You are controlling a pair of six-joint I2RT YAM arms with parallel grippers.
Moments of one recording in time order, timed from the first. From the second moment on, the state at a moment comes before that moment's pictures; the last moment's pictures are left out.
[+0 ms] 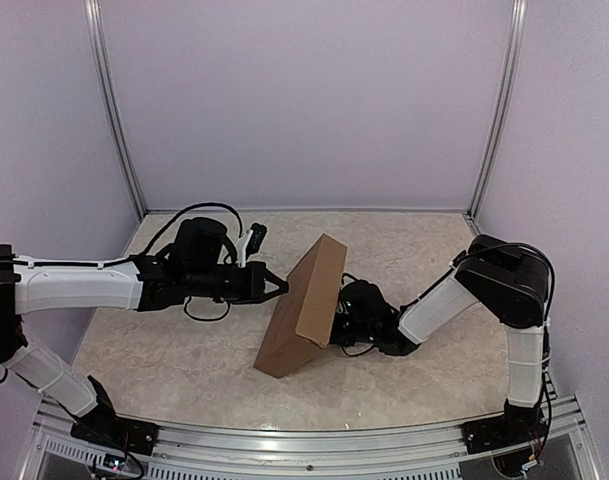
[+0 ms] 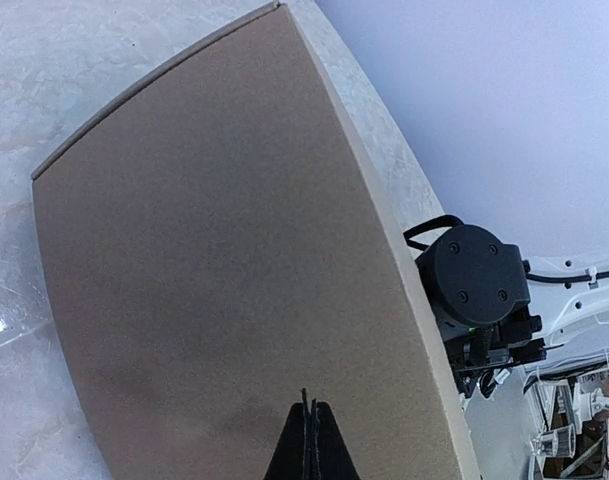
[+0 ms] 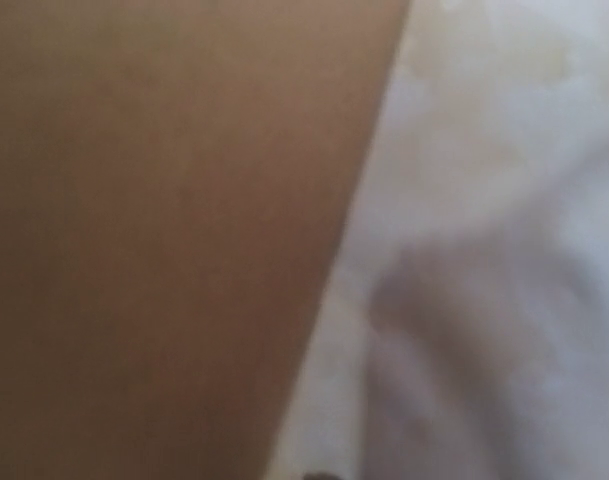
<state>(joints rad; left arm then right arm) -0.81 1.45 0.89 0.06 0.30 -0.65 0.92 2.06 0.88 0.67 -0.07 1.02</state>
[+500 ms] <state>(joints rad) -0.79 1.48 0.88 0.11 0.28 -0.66 0.77 1.86 0.60 0.70 -0.02 0.93</state>
